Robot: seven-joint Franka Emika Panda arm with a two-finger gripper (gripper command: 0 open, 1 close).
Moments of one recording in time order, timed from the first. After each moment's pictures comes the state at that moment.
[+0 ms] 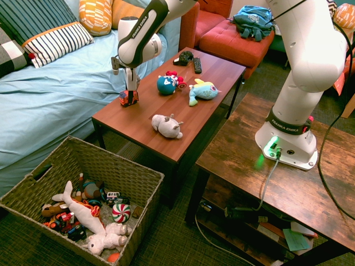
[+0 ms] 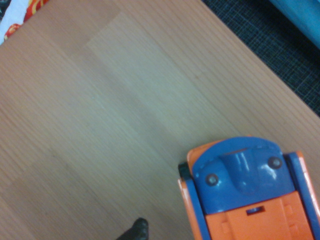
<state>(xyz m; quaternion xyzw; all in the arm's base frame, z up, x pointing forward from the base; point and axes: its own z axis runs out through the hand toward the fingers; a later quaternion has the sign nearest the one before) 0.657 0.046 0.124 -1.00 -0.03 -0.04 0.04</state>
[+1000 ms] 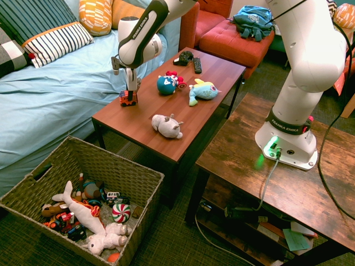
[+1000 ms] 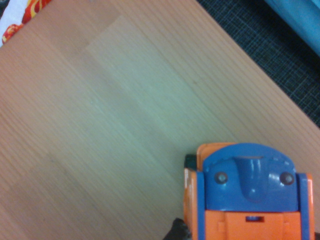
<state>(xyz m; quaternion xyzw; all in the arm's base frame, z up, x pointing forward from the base) 0.654 0.049 0.135 -1.00 -0.03 -0.07 0.04</state>
